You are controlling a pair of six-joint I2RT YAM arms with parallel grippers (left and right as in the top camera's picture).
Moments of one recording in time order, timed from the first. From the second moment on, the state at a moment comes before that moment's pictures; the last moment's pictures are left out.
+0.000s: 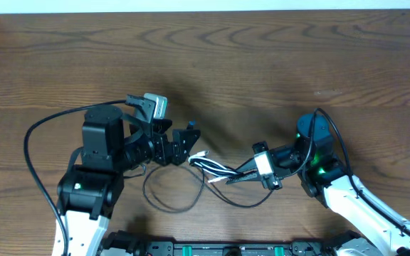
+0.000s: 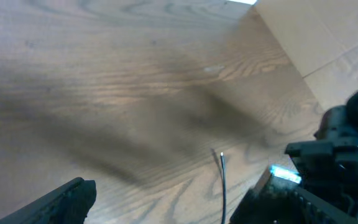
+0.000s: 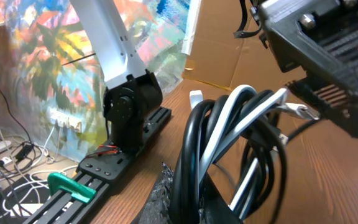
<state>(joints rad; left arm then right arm) -0.16 0.91 0.87 -0.61 0.64 -0.18 0.44 1.28 0.51 0.52 -1.46 -0.47</state>
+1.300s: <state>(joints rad) -0.19 0.85 0.87 -0.68 0.80 -0.03 0.44 1.28 0.51 0.59 -1.54 -0.45</state>
